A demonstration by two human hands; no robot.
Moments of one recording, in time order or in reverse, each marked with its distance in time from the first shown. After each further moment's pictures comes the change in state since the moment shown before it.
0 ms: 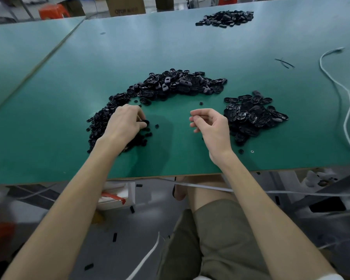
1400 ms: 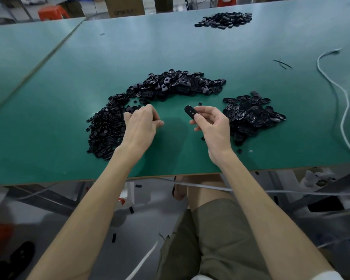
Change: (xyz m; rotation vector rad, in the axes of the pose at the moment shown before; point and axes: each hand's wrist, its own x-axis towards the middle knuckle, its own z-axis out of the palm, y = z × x) left_hand -0.007 0.024 0.038 -0.178 0.172 0.080; right_hand 0.003 0.002 -0.001 0.096 0.051 -0.009
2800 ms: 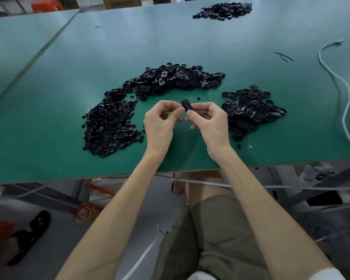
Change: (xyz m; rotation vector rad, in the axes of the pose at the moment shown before) left_hand -0.016 0.042 0.043 -0.959 0.195 -0.044; right_hand -0.001 -0.001 0.002 0.030 -0.036 -0.021
